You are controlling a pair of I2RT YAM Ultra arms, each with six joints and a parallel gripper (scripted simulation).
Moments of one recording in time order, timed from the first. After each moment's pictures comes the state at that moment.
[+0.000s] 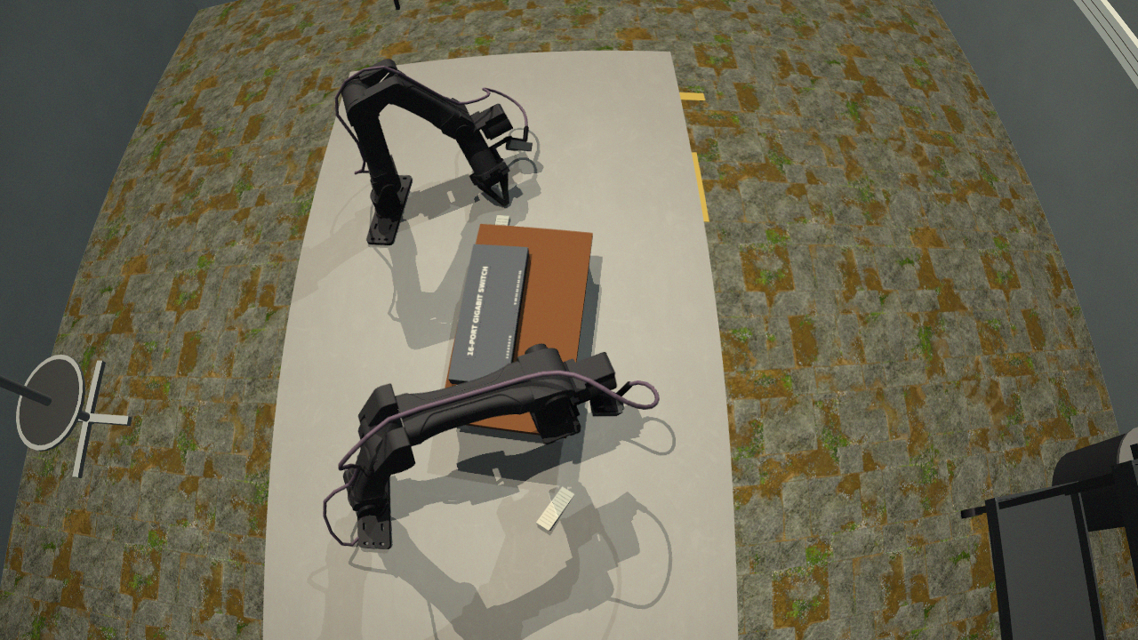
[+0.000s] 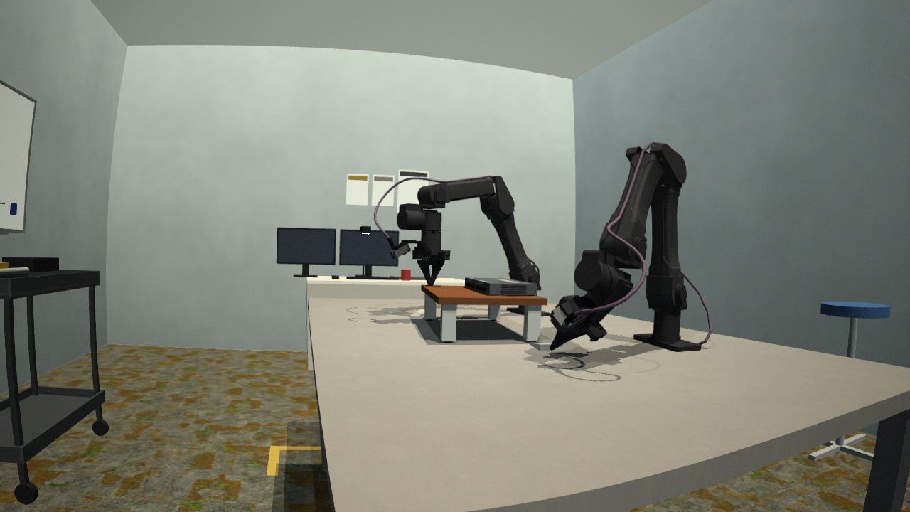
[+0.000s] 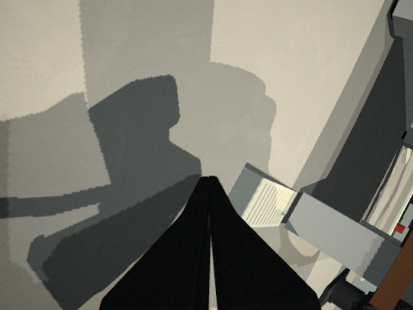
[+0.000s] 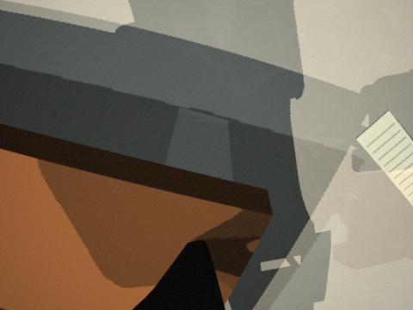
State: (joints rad) left arm 0.52 1.61 0.62 -0.35 0.74 -0.33; right arm 0.32 2.08 1.87 -1.38 0.00 0.00
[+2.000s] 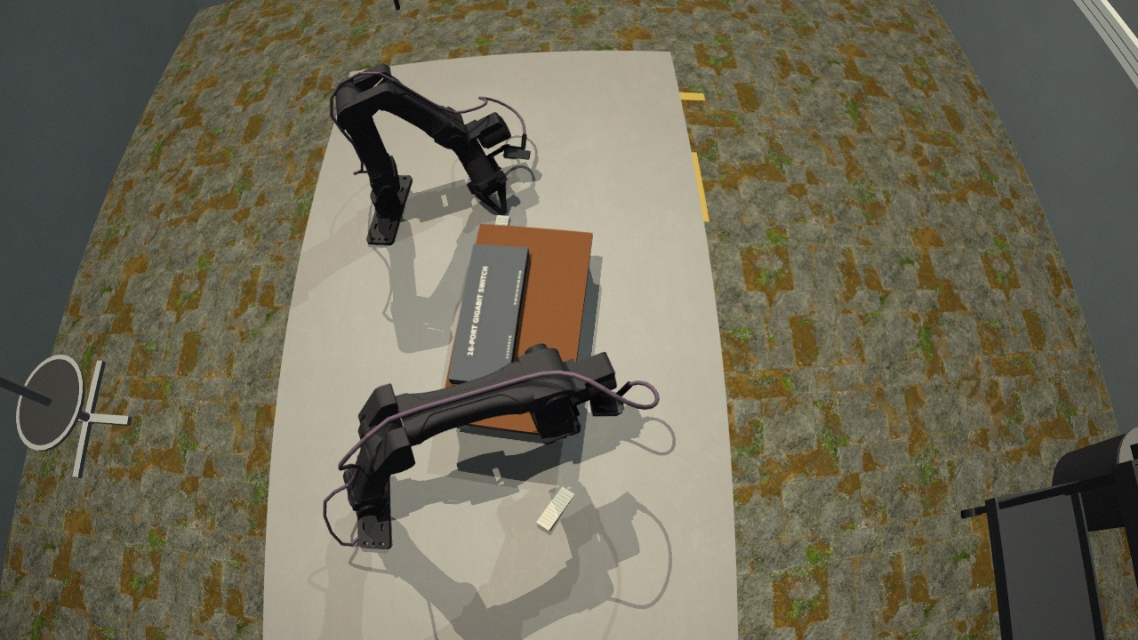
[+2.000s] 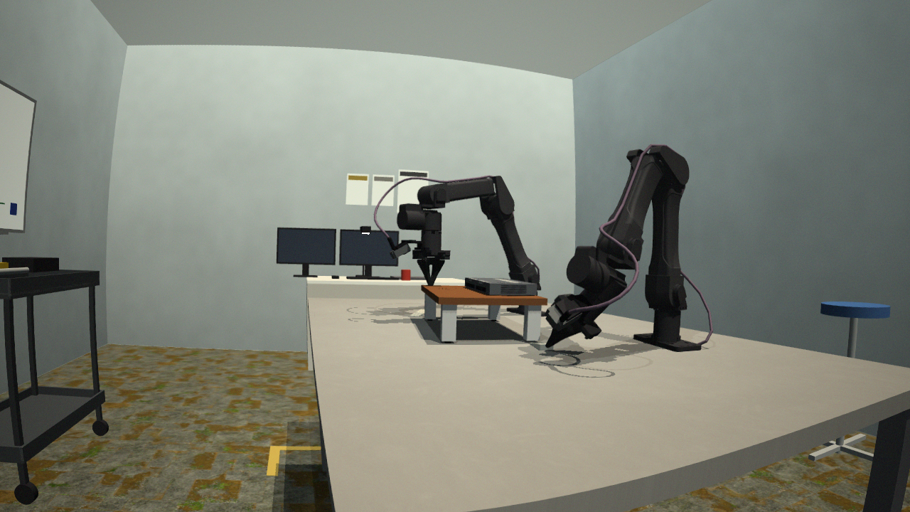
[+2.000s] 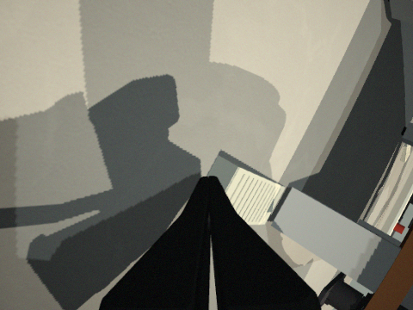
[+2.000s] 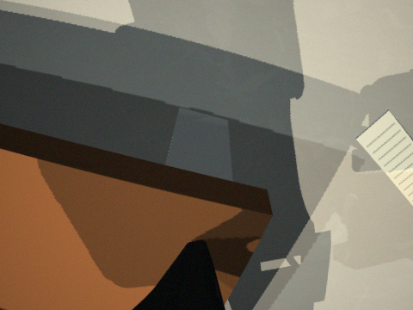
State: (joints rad) left arm 0.42 1.55 0.55 -0.25 0.72 -0.46; right arm 0.32 2.08 1.87 -1.38 0.00 0.00
